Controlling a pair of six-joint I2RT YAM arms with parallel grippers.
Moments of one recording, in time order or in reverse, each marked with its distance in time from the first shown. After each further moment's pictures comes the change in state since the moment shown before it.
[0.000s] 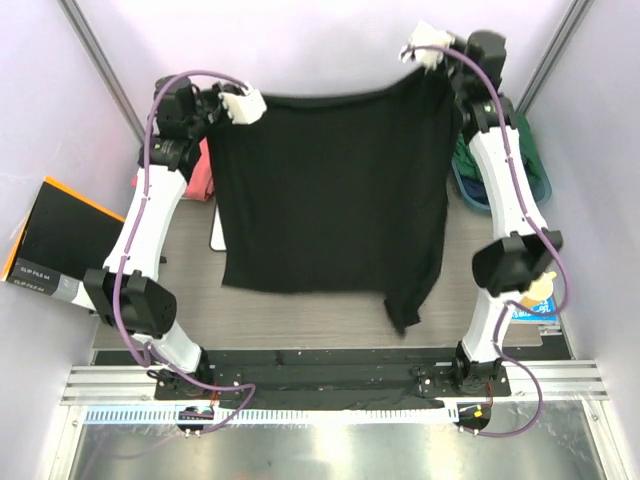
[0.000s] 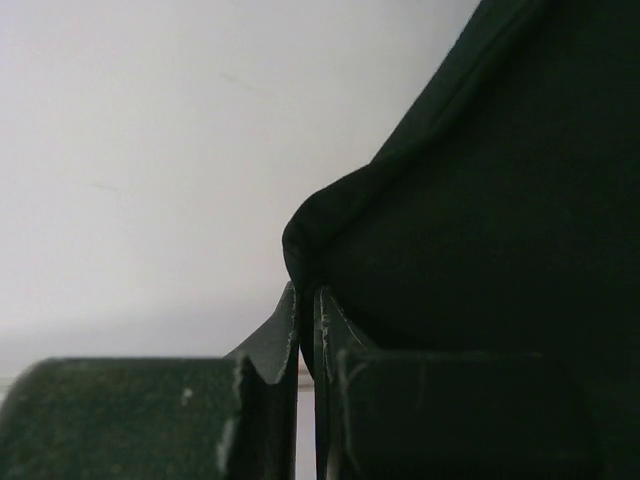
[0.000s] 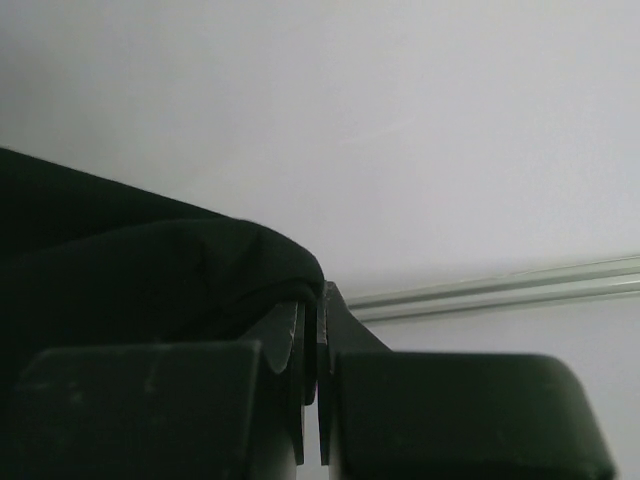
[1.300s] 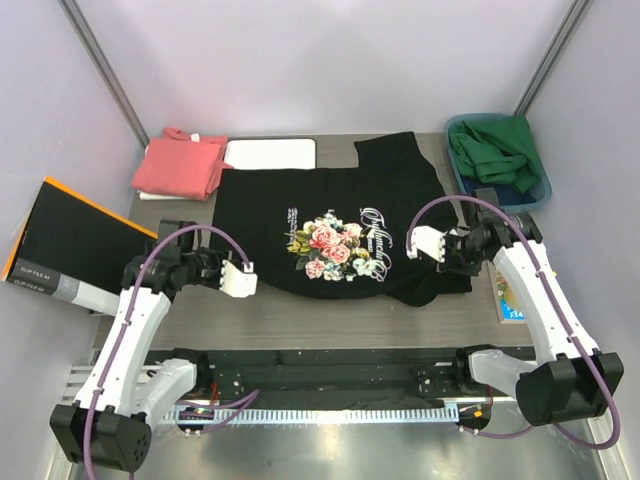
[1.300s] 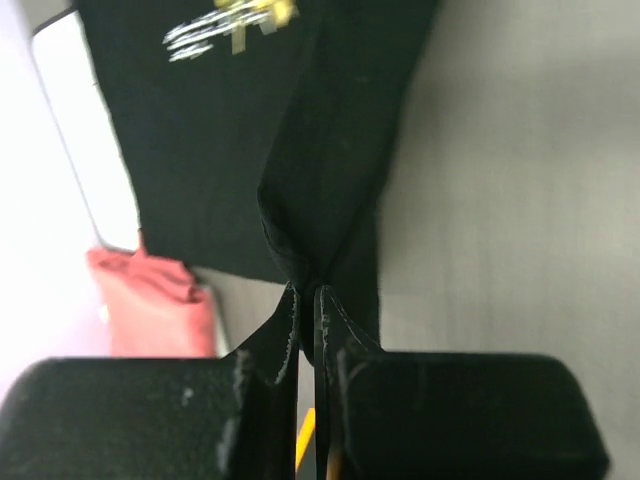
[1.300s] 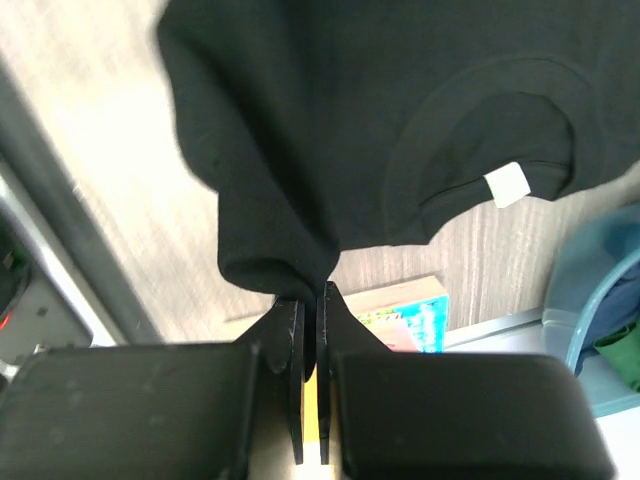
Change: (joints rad) left arm 0.006 -0.699 -0.890 -0.556 0.220 0.426; right arm -0.020 -0.704 -0.995 -0.890 -0.322 -0.144
